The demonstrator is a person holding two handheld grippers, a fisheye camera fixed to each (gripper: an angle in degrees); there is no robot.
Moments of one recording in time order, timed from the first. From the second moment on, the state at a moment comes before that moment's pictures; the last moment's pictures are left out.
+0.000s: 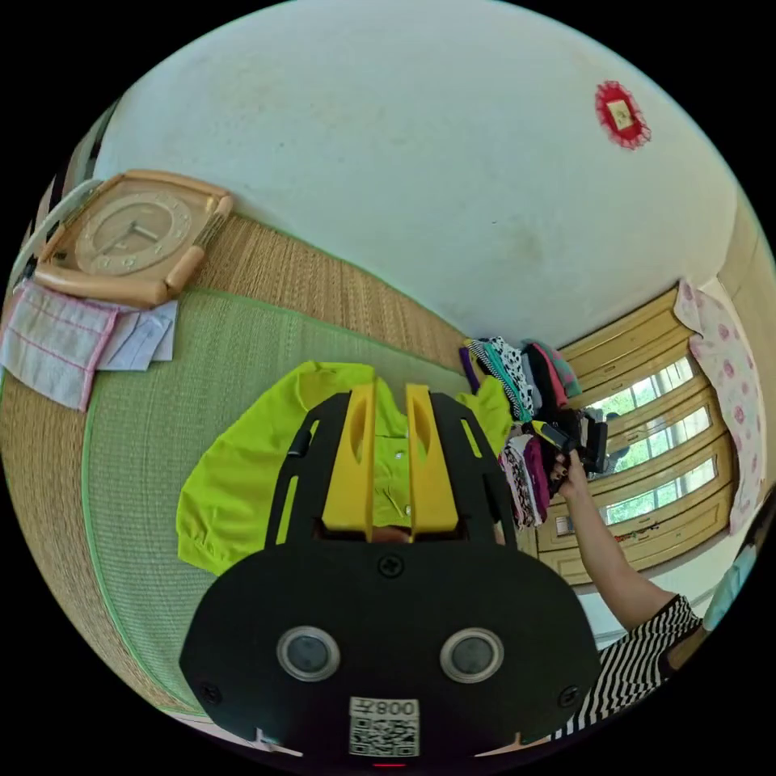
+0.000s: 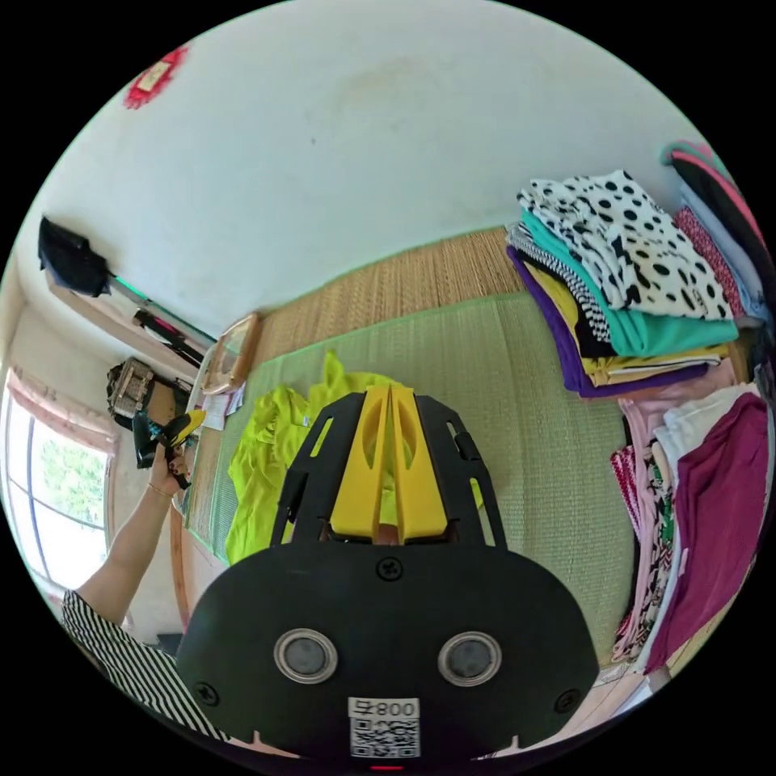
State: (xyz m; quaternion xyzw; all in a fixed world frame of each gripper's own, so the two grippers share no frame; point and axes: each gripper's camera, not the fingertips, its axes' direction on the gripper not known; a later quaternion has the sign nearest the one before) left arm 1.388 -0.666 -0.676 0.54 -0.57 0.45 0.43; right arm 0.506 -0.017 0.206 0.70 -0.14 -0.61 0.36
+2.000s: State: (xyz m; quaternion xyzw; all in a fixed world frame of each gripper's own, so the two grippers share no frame) left arm 1.600 -0.952 -0.659 0.55 -0.71 0.30 0.32; right arm 0.089 -0.031 0.187 0.65 -0.12 -0.61 0.43
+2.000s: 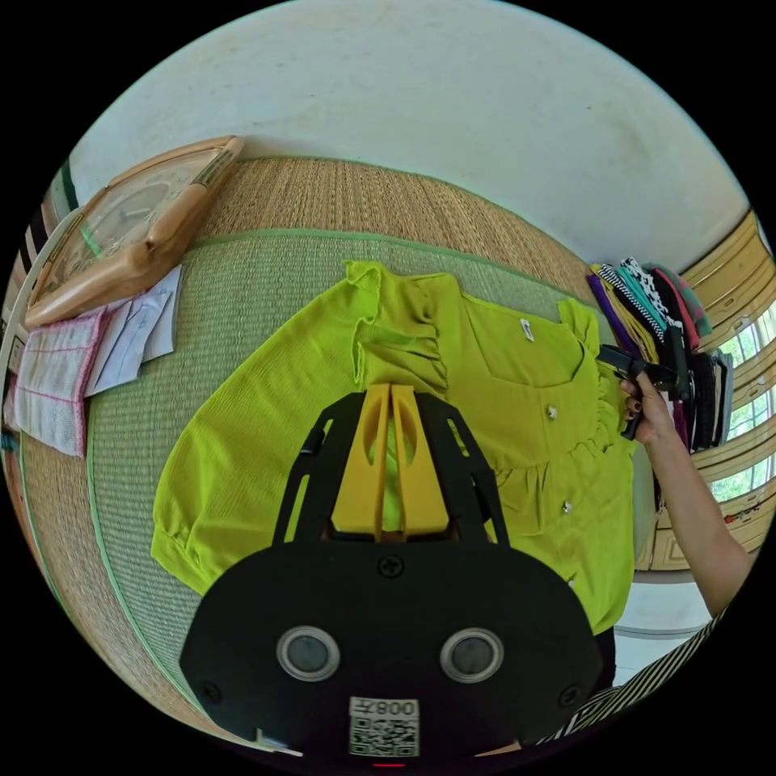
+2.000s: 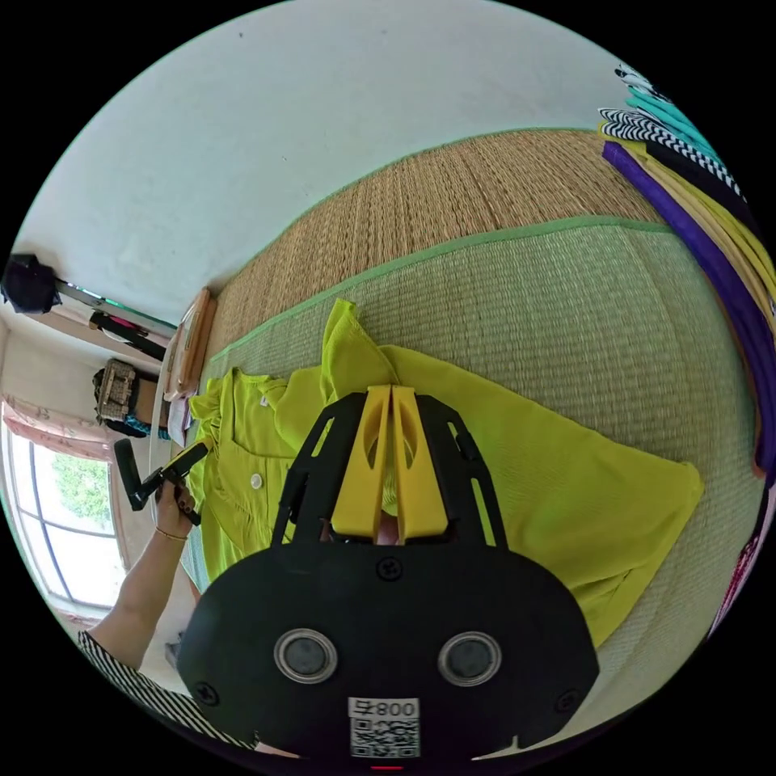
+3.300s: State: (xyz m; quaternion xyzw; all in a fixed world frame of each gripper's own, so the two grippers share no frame) left arm 1.465 -0.895 -0.597 0.59 -0.69 0.33 0.28; right arm 0.251 -0.088 0.347 0.72 -0.13 -0.57 0.39
